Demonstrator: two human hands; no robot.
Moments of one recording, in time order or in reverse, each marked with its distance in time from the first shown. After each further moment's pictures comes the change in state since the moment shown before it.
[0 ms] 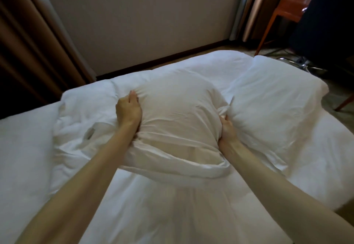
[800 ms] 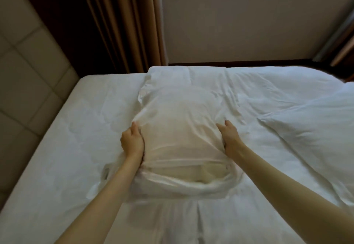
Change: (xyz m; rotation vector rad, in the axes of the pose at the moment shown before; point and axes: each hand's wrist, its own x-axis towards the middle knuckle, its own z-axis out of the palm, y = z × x) left_hand -0.132 -0.173 -0.240 -0.021 0.388 -0.423; right_hand -0.142 0.113 0.116 -0.568 -0.429 0.120
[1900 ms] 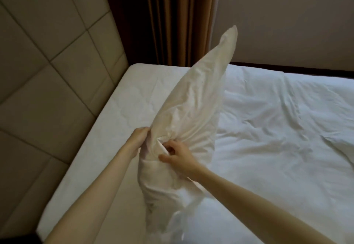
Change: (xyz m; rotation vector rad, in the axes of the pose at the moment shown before) left_hand 0.152 -0.102 -0.156 -0.036 -0.479 -0.333; right_hand -0.094 0.082 0.308 -0.709 -0.647 -0.318
